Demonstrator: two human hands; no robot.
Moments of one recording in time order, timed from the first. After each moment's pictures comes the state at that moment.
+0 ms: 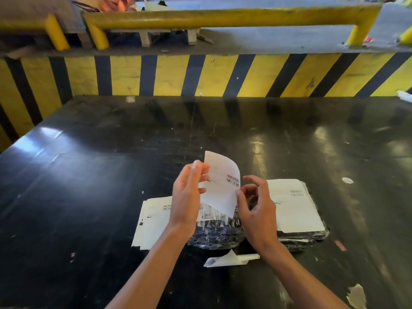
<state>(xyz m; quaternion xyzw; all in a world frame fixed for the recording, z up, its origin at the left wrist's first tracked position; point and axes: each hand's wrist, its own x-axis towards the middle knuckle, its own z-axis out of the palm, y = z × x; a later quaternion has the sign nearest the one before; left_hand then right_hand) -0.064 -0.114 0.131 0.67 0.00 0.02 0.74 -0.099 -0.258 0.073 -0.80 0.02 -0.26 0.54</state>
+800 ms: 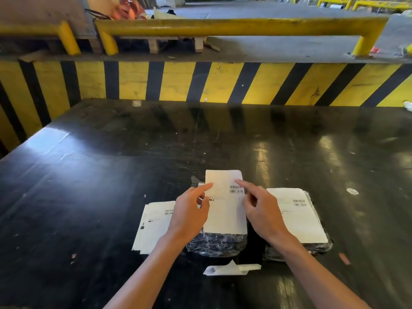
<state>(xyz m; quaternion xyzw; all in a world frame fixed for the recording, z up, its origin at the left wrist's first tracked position) -0.046 -0.098 0.080 0.87 -0.08 0.04 0.48 -0.067 -0.289 0.068 -0.88 0.01 -0.13 0.46</state>
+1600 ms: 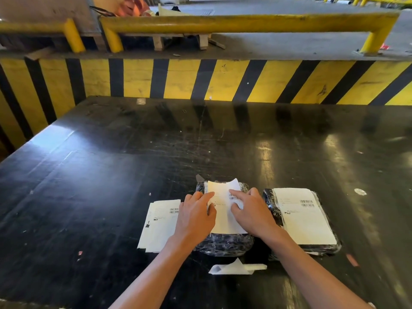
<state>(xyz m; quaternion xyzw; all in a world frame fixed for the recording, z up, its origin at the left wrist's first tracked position) -0.038 -0.096 0.045 0.96 -0.09 0.04 0.27 -0.044 -0.264 0.054 -0.95 0.04 0.03 0.31</state>
